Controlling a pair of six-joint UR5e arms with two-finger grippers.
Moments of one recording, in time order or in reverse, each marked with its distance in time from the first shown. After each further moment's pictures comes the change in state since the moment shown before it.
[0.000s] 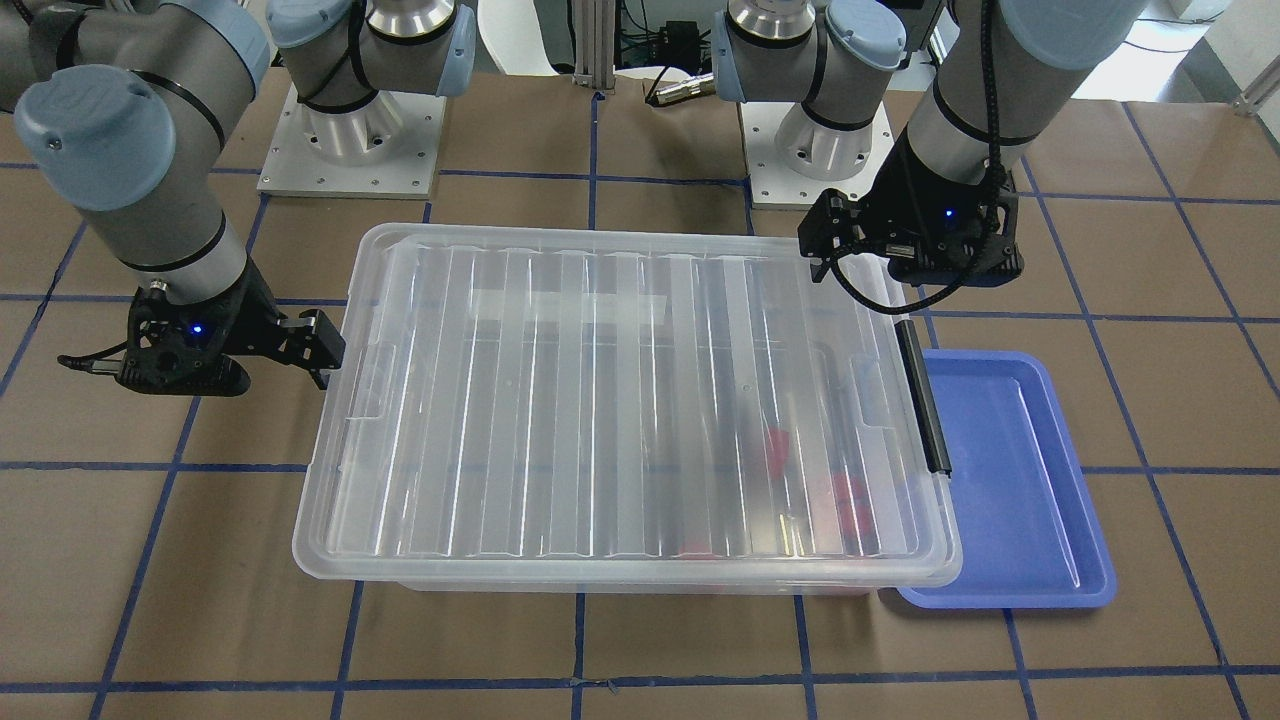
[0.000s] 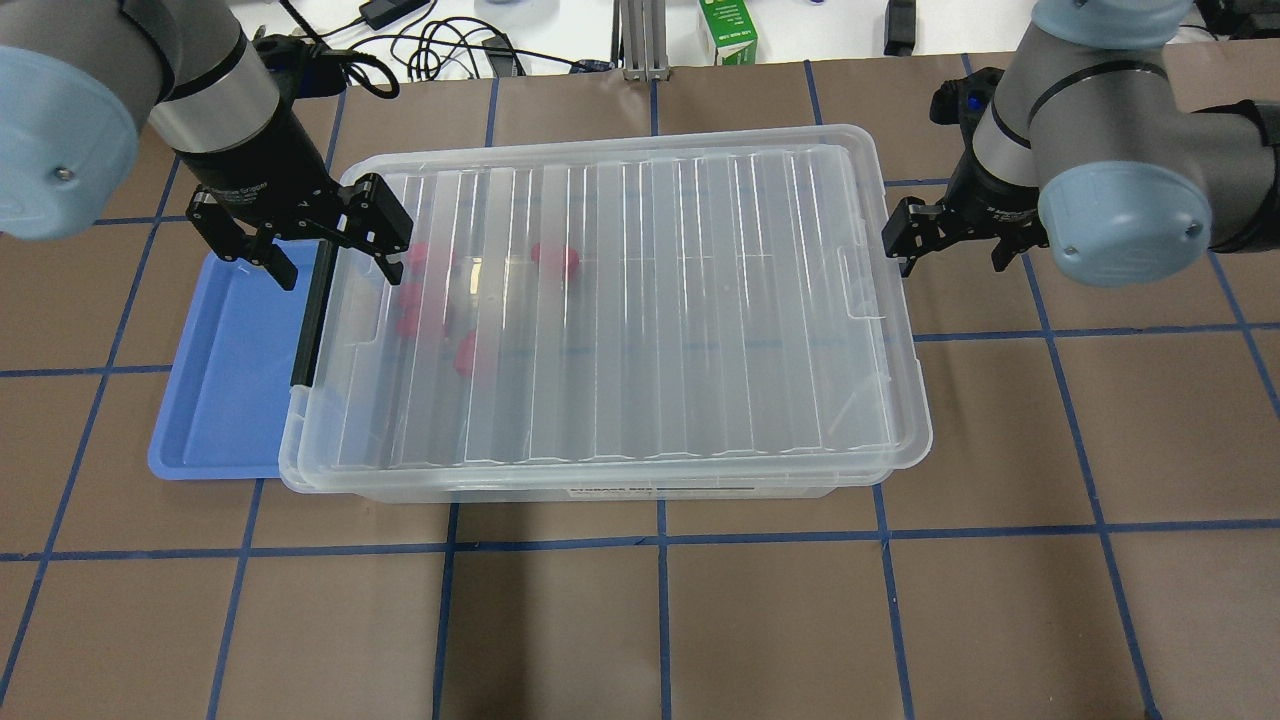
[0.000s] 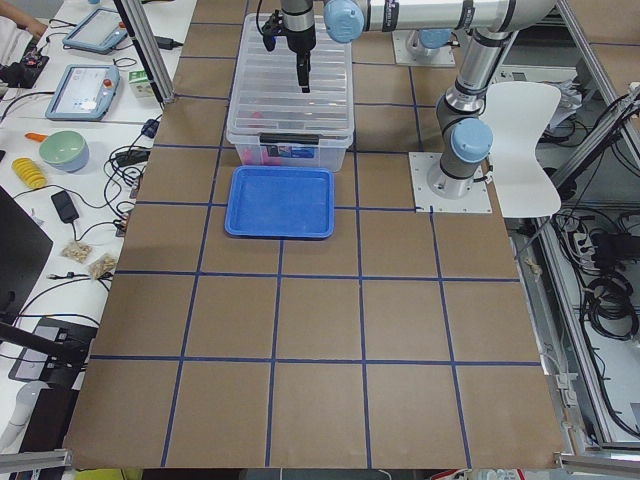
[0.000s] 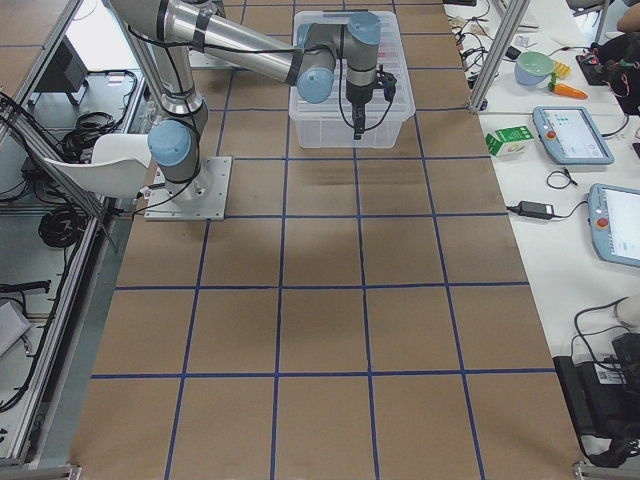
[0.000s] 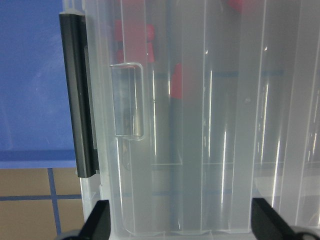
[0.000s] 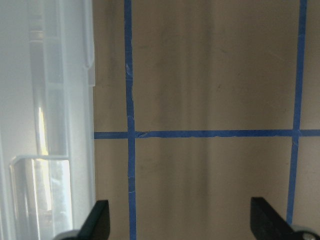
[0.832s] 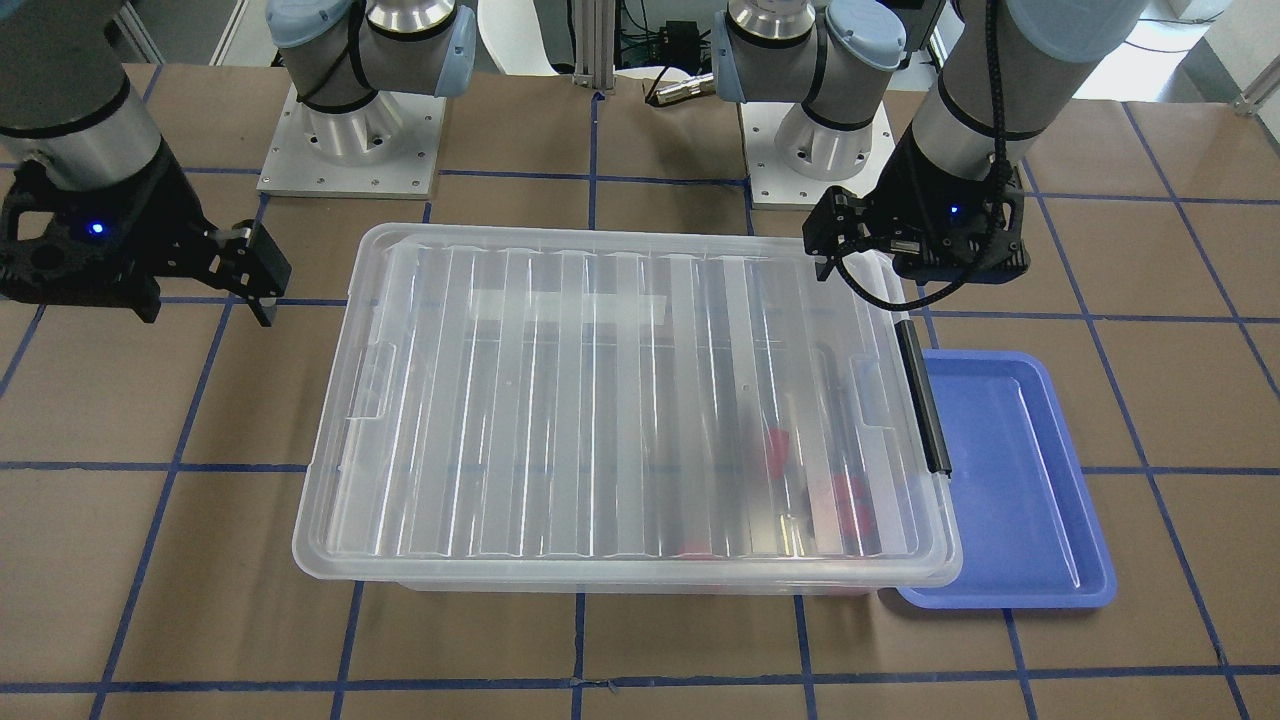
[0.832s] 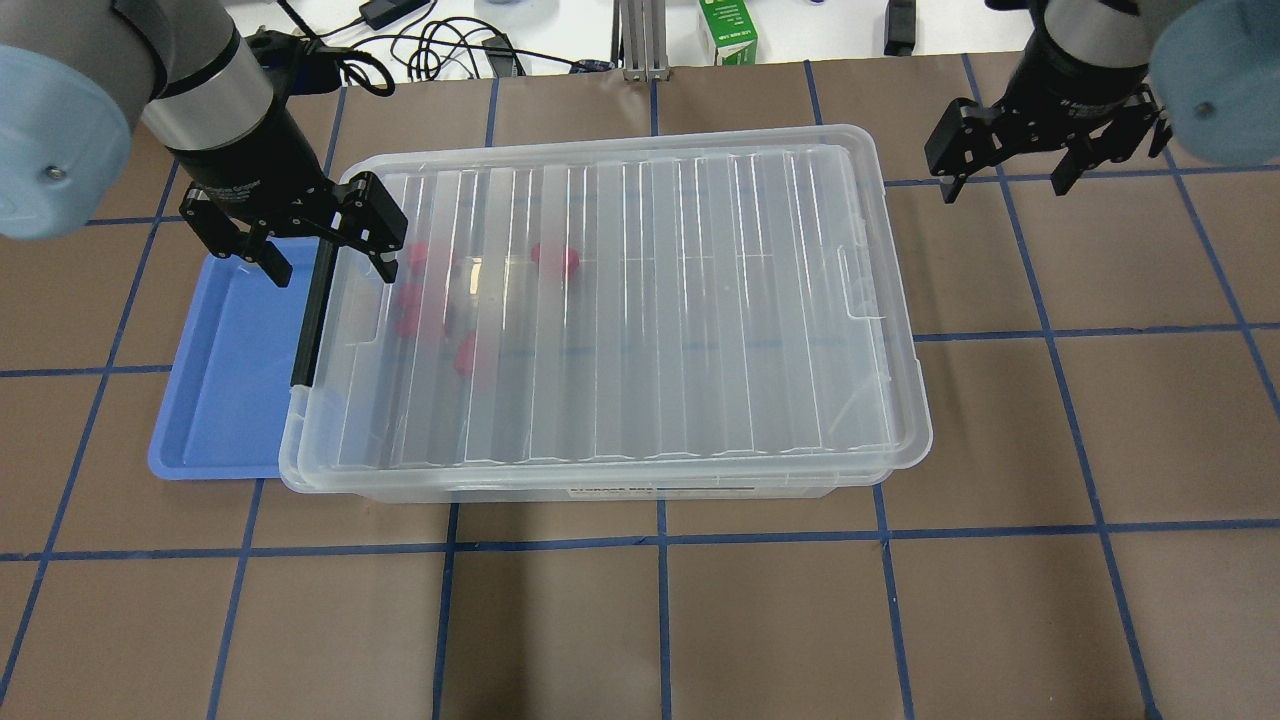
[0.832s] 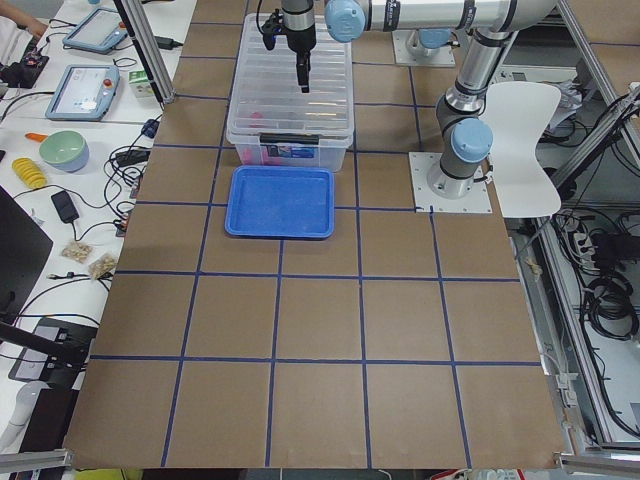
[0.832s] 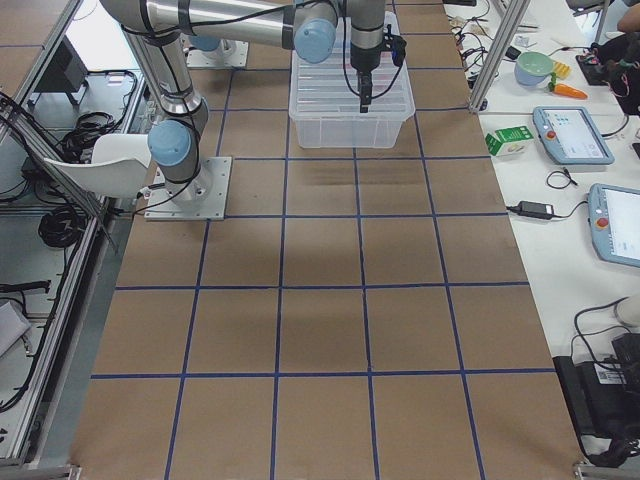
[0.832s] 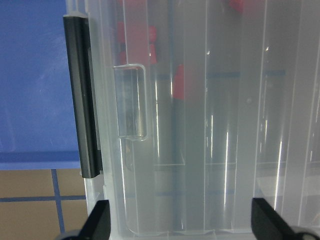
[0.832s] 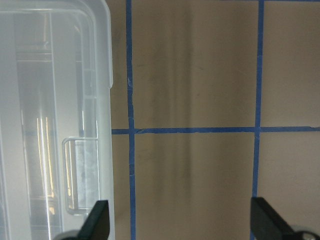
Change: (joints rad) left arm 0.003 0.005 0.002 0.002 0.007 0.011; right arm -0.005 -0.073 -0.253 0.319 -0.012 0.003
